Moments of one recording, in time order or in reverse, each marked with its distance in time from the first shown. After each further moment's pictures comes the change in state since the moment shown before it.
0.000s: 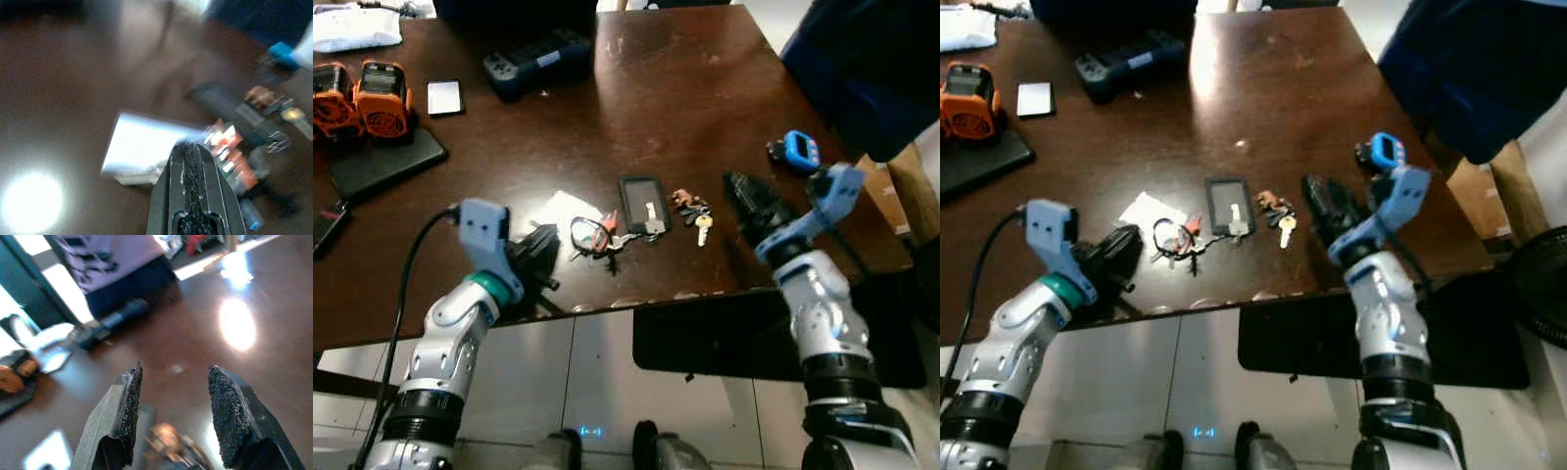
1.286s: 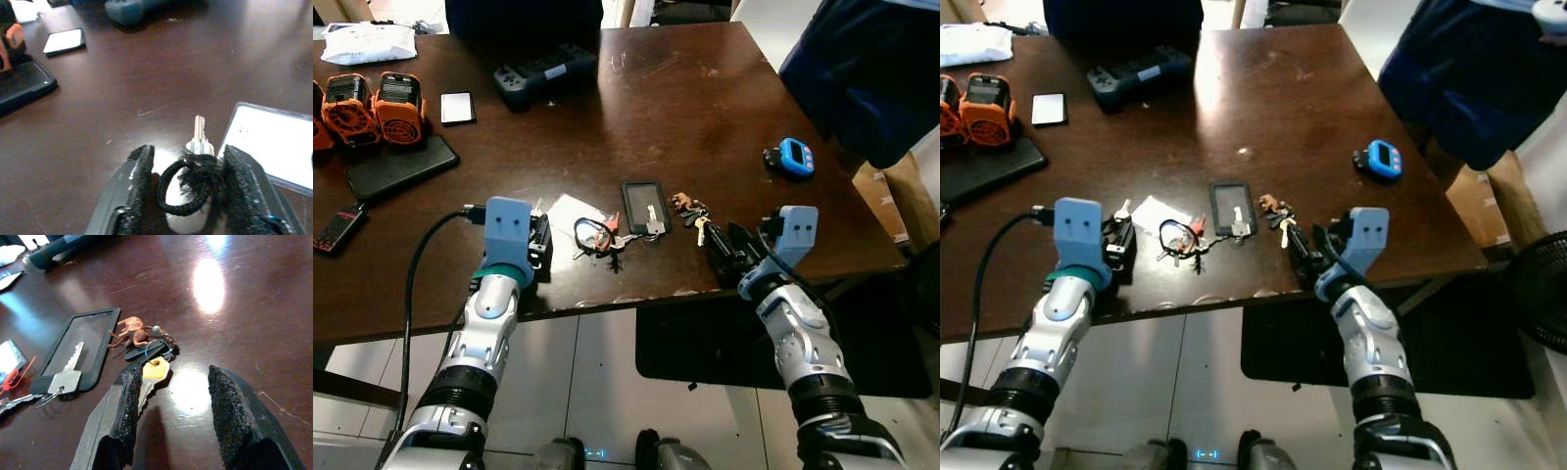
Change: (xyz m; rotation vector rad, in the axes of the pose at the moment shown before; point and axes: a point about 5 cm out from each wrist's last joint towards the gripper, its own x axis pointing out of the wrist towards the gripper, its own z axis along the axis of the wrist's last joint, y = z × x) left arm 0.010 0.019 -0.055 0.193 0.215 0.606; right arm -0.032 -0.020 -0.068 -0.153 0.273 -0.162
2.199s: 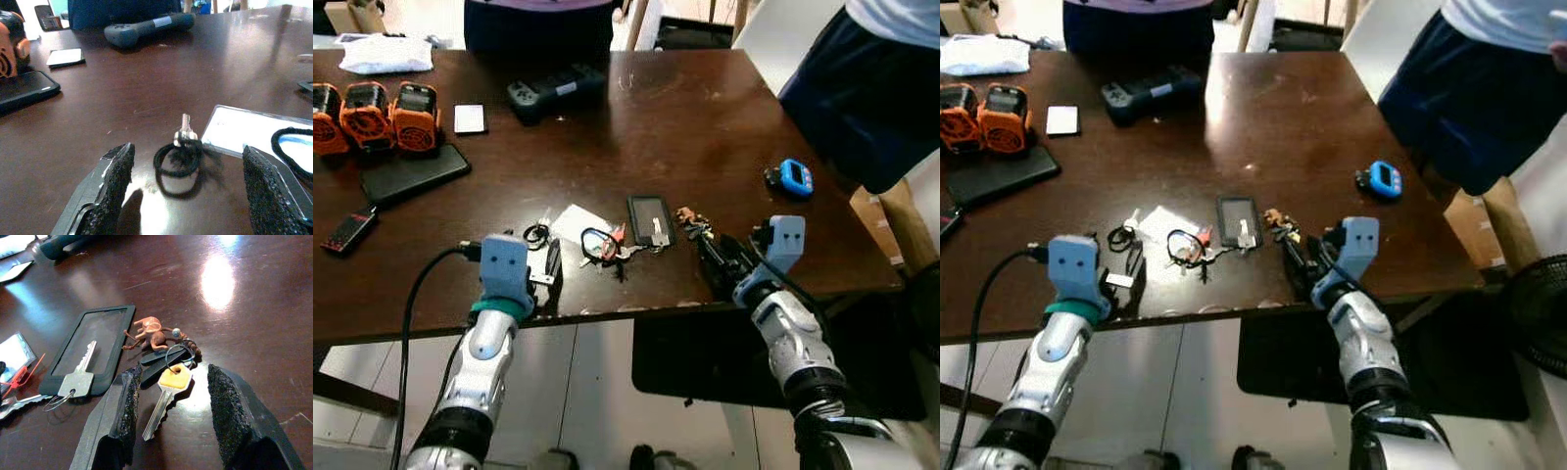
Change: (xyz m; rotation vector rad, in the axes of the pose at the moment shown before) left arm -0.022 -0.009 -0.005 -0.024 -0.181 -0.078; right arm 0.006 -0.002 -0.012 0.012 0.032 0.050
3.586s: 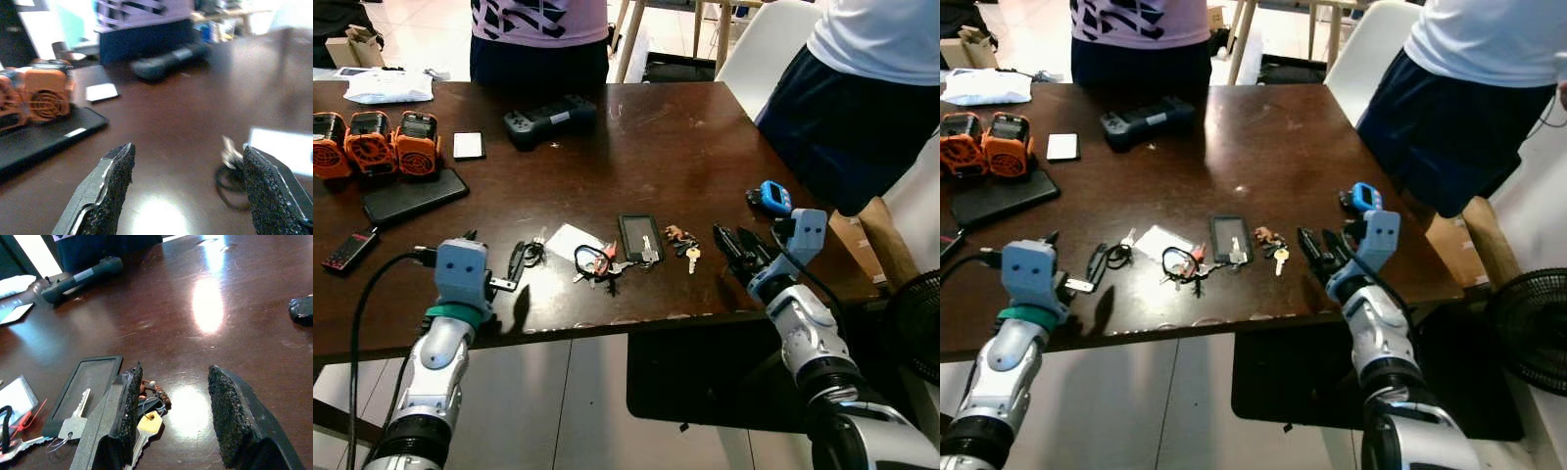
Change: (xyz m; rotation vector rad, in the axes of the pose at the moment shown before) left arm -0.026 0.053 -0.012 0.088 0.003 -0.026; right arm -0.003 -0.018 0.005 0.033 -0.016 -0.048
